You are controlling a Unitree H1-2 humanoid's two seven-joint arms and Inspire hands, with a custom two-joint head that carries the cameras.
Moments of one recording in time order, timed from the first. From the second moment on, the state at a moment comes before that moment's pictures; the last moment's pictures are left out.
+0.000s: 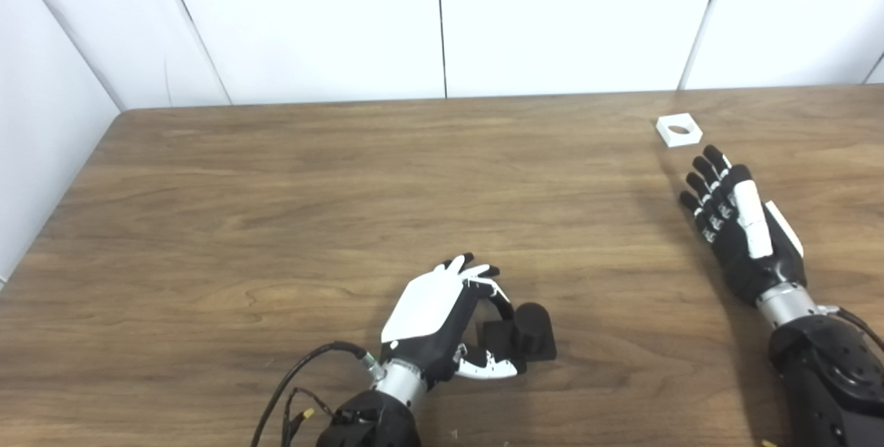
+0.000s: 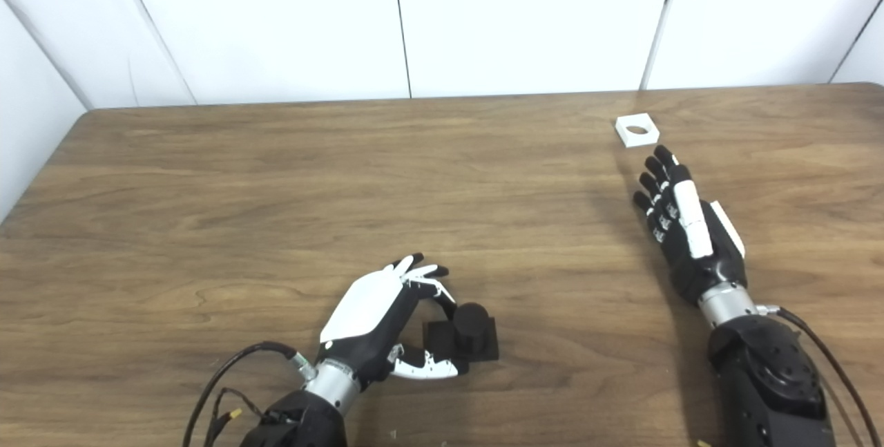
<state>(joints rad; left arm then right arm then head) 0.09 0.05 -0.52 -0.44 1.00 0.44 -0.35 -0.15 -0.26 -0.18 0.05 0.33 0.18 0.19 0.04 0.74</state>
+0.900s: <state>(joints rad) 0.09 0.06 -0.51 -0.42 0.99 0.41 -0.33 -0.50 -0.46 -0.04 0.31 0.01 0.20 0.18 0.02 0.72</state>
